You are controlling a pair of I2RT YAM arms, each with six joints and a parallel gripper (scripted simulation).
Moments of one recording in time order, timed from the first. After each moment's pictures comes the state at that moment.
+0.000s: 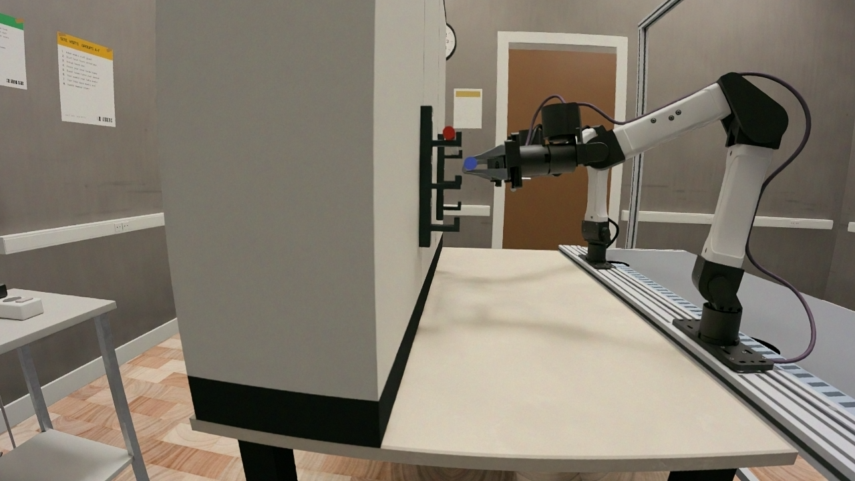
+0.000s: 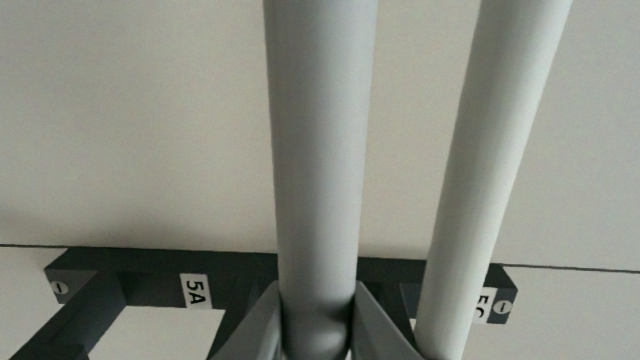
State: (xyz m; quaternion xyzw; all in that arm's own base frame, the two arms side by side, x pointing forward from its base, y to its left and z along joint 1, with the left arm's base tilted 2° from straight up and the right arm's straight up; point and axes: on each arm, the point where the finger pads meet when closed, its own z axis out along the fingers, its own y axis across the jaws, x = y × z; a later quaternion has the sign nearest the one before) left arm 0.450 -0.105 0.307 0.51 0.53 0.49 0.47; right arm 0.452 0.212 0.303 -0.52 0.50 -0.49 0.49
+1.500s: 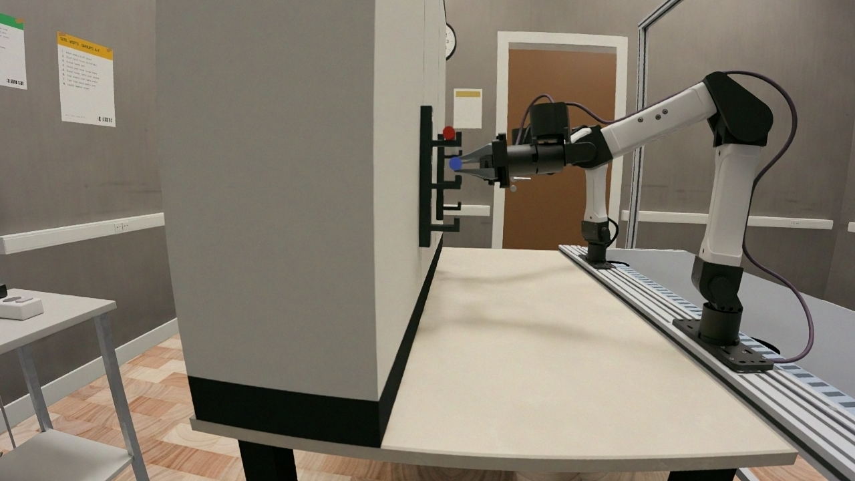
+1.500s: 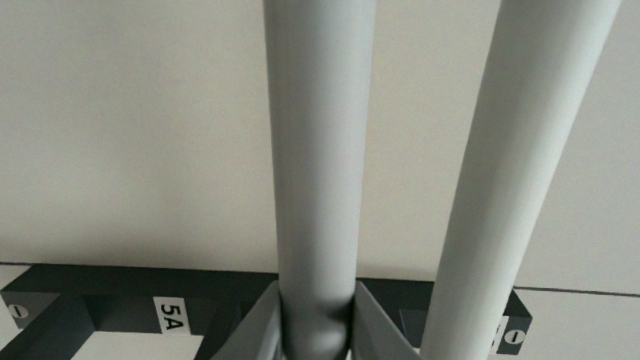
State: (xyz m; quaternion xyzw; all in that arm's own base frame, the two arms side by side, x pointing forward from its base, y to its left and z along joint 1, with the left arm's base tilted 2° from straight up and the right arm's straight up) left arm 0.473 -0.106 0.307 0.51 0.53 0.48 0.47; right arm 0.471 0.210 0.306 -0.52 0.50 -0.49 0.49
